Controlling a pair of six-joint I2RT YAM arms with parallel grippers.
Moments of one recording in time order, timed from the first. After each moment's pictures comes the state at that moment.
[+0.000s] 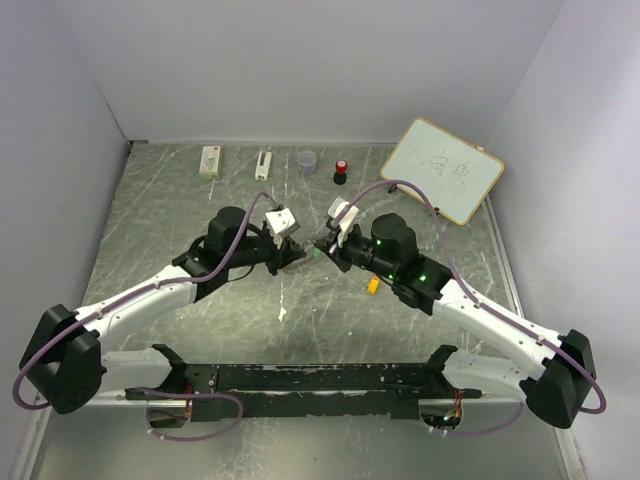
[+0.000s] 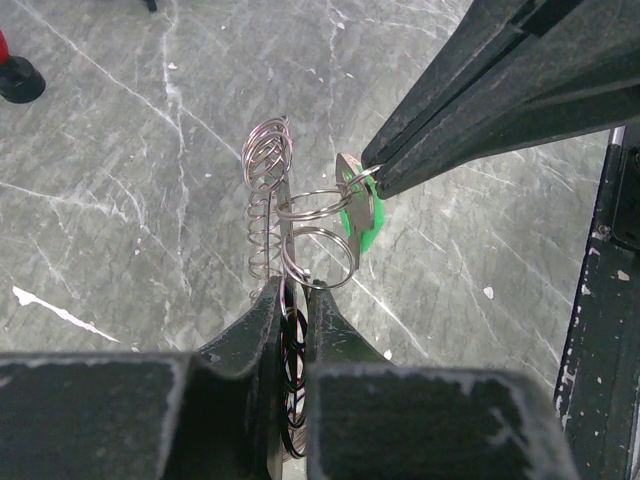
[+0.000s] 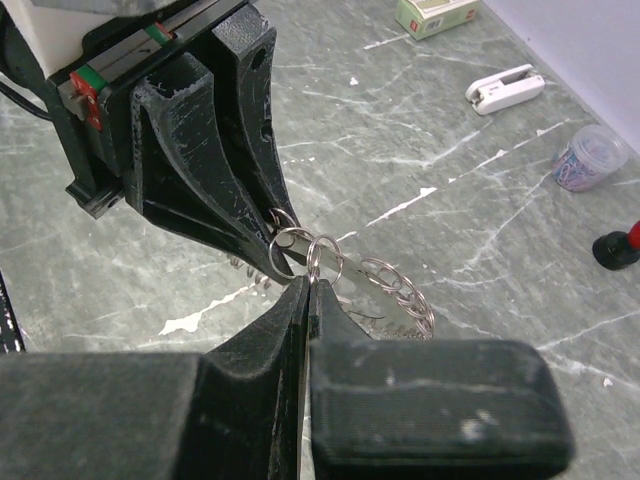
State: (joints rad) left arm -0.68 1.21 0.74 0.14 0.45 0.10; right arm 0.81 1.06 0.82 -0.01 -0.19 -0.18
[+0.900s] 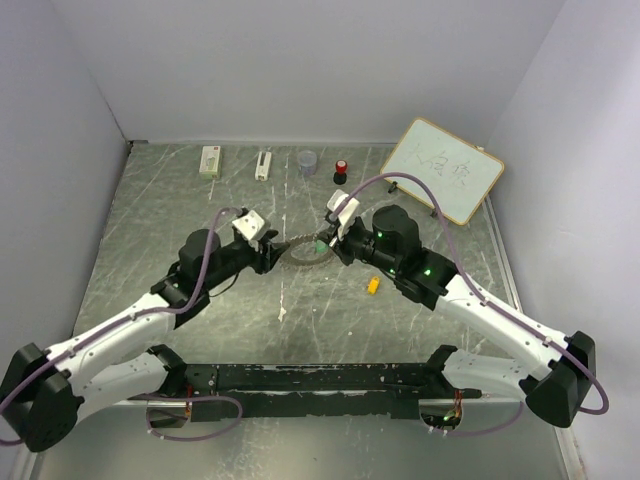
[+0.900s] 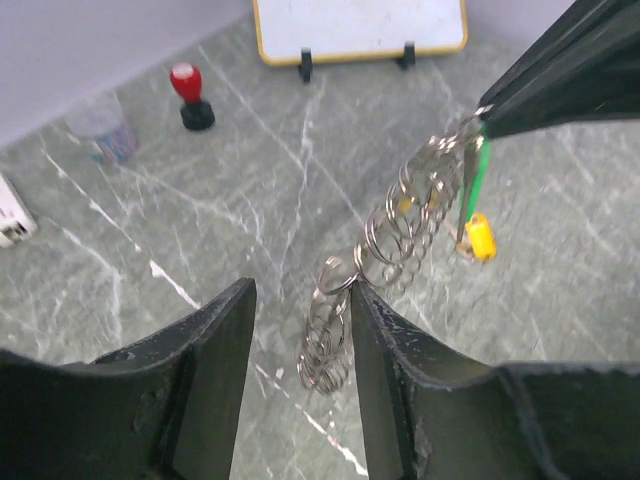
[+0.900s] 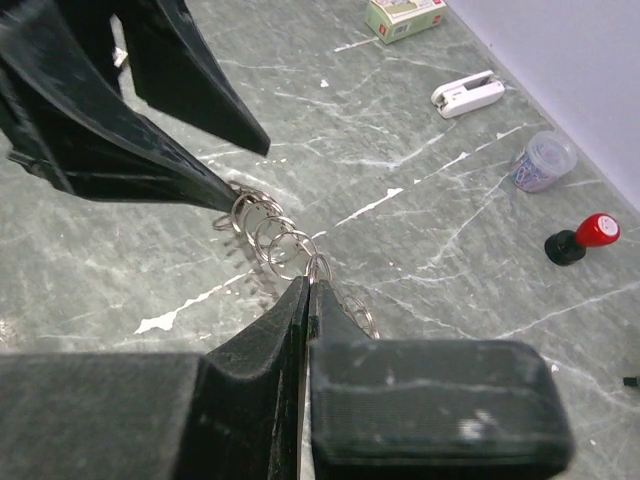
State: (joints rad) left arm -0.68 1.01 0.57 0.30 0.15 0.03; right arm 0.81 1.06 0.92 -0.12 -0.13 -0.22
